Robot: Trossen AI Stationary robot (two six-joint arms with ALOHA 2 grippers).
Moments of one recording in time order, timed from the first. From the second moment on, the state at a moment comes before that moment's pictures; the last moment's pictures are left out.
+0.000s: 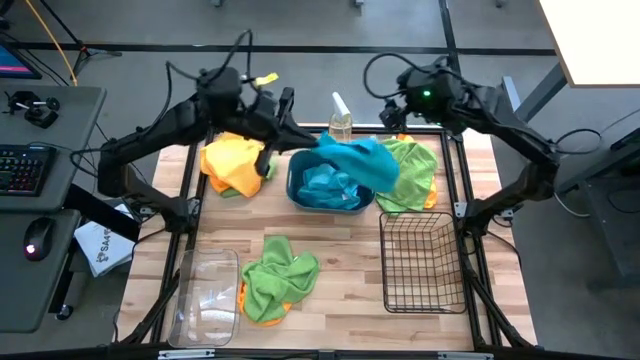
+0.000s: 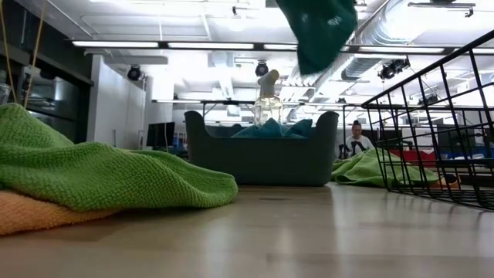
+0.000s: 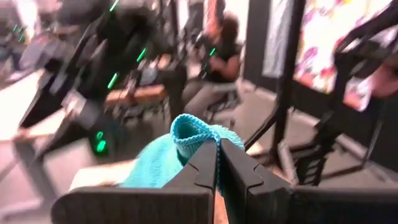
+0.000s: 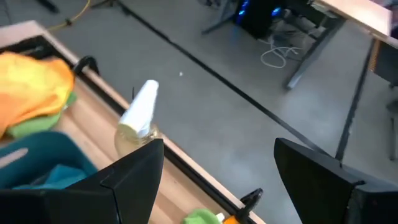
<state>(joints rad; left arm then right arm) 0.28 1.43 1.73 -0.41 0.50 0.13 -0.37 1.44 1.88 -1.08 0.57 0.11</state>
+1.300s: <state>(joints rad) 0.39 1.65 1.11 0.13 0.33 -0.06 -0.32 1.35 1.88 -1.28 0.70 0.38</state>
